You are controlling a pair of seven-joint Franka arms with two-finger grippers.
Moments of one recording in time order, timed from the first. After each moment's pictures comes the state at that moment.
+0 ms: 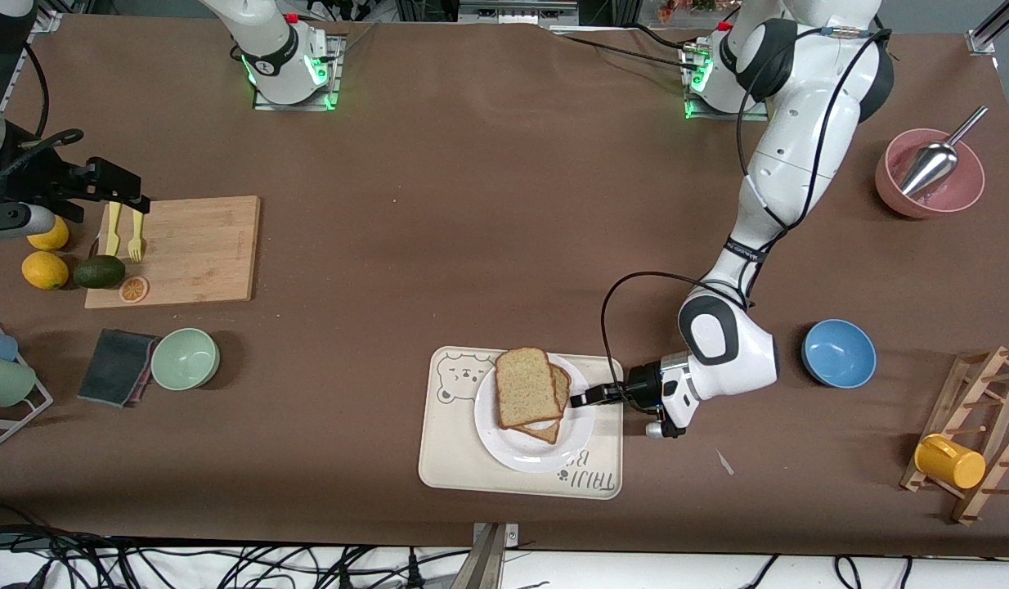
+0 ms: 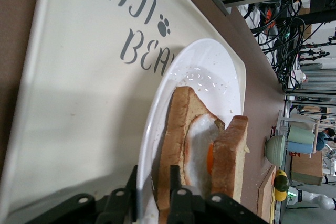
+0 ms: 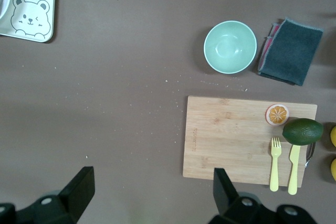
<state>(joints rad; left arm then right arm) -0.15 1.10 -0.20 -1.19 -1.16 2.34 0.45 0.06 0.06 -0.07 -1.59 0.08 1.58 -0.13</state>
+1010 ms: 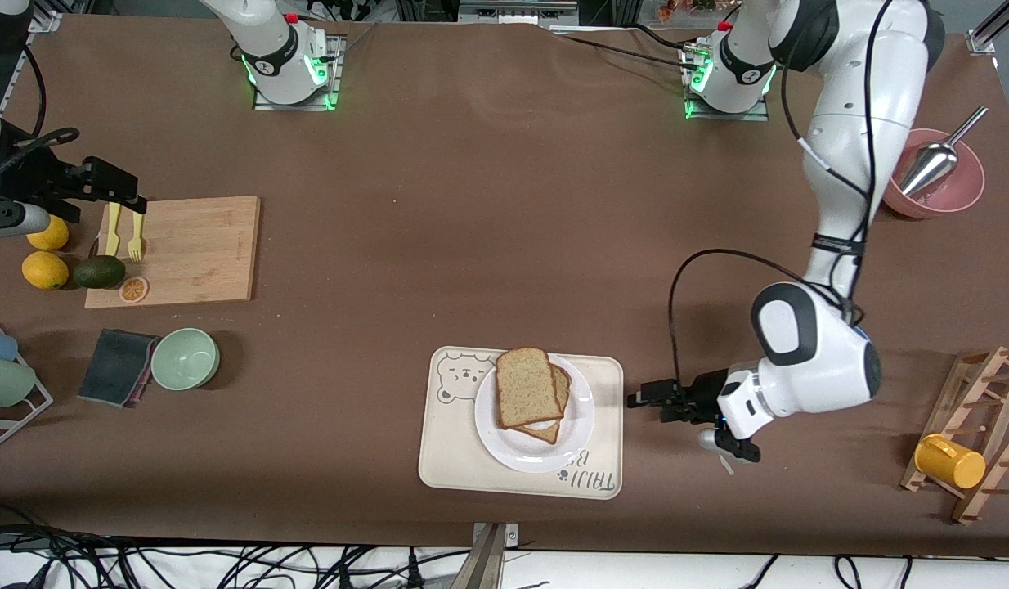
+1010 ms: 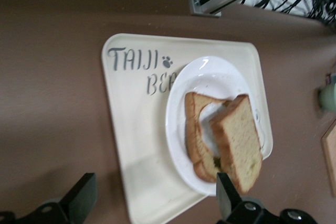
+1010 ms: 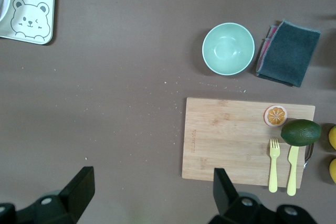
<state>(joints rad) -0.06 0.90 -0.14 -1.17 -0.64 2.11 0.41 0.06 0.05 -0.07 -1.59 0.08 1.59 -0.13</state>
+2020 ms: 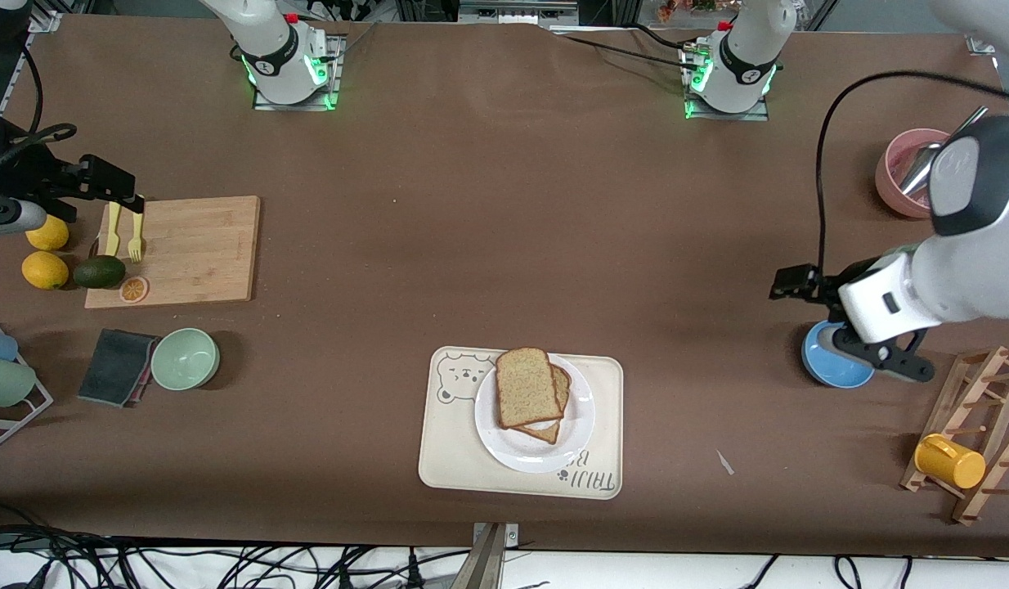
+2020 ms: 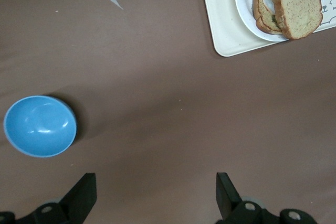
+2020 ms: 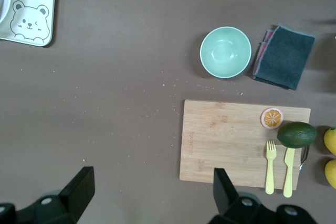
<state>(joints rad) -0.01 0.46 -0.10 -1.17 -0.07 1.46 0.20 0.06 0.05 -0.07 -1.59 0.07 1.59 -0.13</state>
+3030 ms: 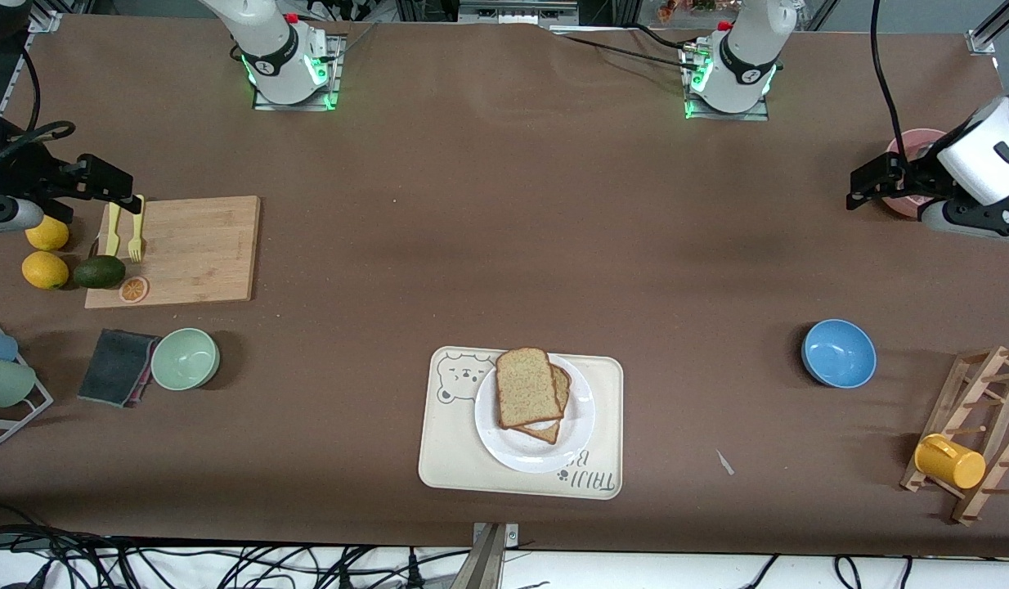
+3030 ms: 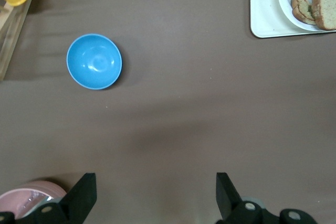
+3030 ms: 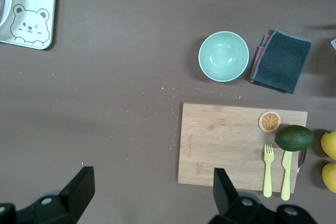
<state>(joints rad) 0.00 0.03 -0.03 -1.58 -0.03 1.52 0.09 0.06 0.05 -0.07 -1.59 0.07 1.61 -0.13</state>
